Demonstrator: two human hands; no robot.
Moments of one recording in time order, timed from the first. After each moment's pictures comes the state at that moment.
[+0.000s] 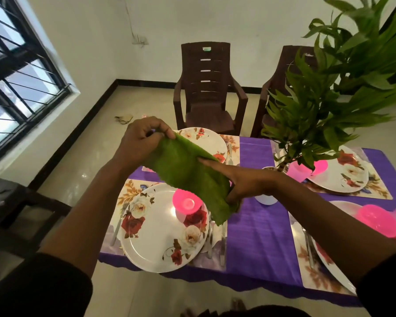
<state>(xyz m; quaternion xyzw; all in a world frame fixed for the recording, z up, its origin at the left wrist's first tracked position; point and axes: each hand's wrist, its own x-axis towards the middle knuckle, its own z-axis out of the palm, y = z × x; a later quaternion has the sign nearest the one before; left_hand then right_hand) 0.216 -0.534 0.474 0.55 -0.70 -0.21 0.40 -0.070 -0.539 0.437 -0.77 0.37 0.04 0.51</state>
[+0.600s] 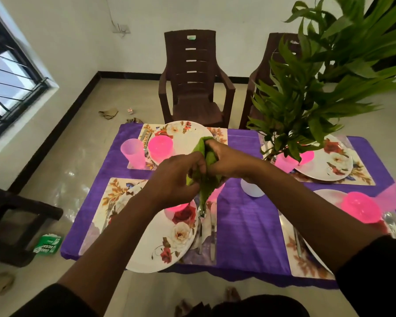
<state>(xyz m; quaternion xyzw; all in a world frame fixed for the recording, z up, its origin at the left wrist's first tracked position) 0.131 -0.500 0.423 0.46 -0.82 -0.22 0.25 -0.059 -0.556 0.448 -0.68 0.51 -0.09 0.52</state>
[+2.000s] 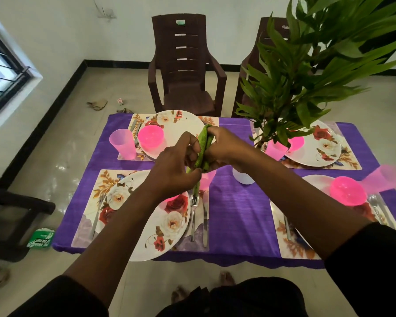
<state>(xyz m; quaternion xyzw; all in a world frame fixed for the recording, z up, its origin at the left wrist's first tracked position) 0.104 -0.501 0.407 0.47 -0.77 -0.28 0.33 -0.067 -0.554 0.438 -0.59 0.58 -0.19 0.52</state>
